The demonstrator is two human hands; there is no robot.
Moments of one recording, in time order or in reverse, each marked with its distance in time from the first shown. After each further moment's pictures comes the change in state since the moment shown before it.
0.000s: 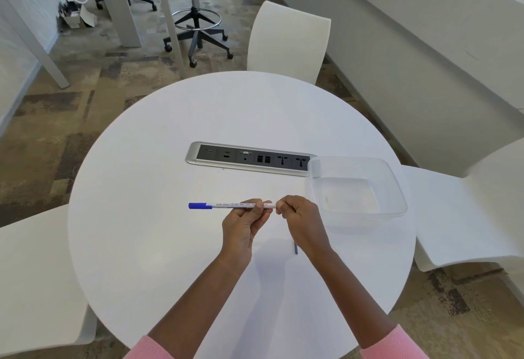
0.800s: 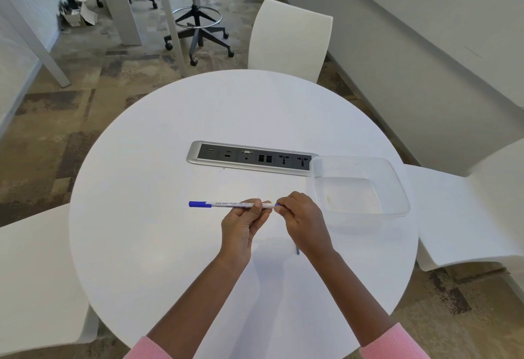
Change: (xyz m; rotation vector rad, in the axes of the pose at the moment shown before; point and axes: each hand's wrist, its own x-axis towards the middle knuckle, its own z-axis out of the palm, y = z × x) left_hand 0.002 0.002 -0.001 0.002 0.034 -0.003; right_hand 0.004 0.010 0.003 -0.269 0.082 -0.299
